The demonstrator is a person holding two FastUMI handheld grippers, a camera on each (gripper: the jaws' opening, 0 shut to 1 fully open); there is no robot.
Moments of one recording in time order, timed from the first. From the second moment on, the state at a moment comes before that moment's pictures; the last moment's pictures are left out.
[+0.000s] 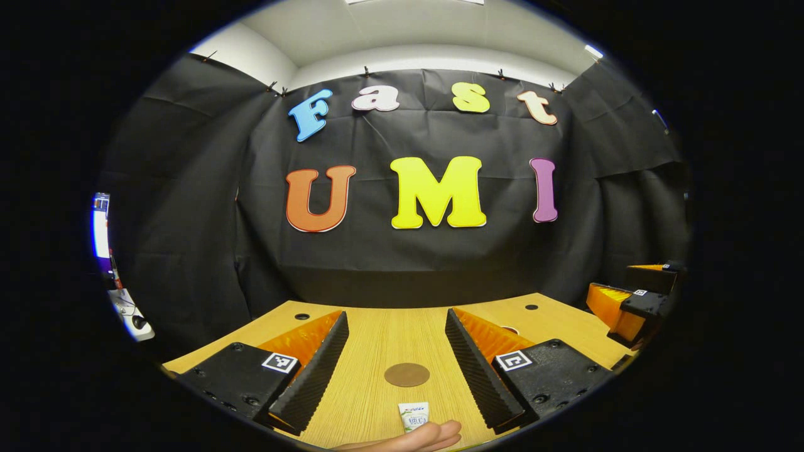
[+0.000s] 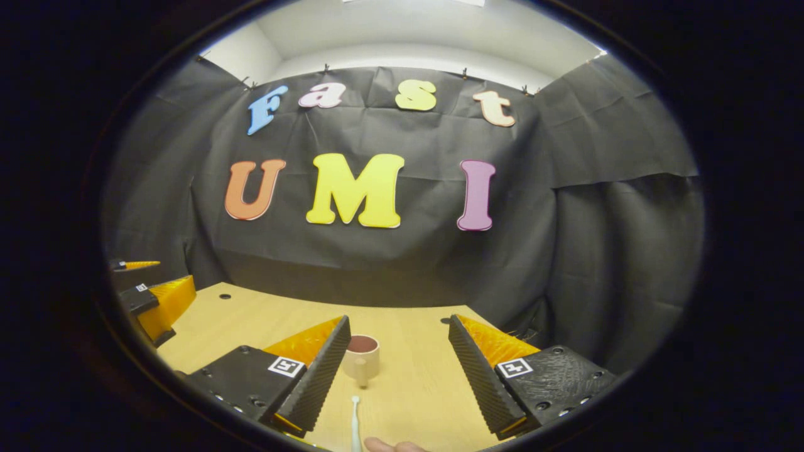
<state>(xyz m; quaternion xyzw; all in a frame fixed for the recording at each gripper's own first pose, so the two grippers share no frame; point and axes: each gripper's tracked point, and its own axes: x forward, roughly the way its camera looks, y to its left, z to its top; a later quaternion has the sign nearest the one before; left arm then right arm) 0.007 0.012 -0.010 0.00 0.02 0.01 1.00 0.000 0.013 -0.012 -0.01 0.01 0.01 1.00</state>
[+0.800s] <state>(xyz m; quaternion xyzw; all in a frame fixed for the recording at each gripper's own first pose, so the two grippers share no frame) 0.015 0.016 -0.022 0.00 0.03 0.02 1.00 0.018 0.056 -0.189 -0.04 0.23 0.05 0.97</state>
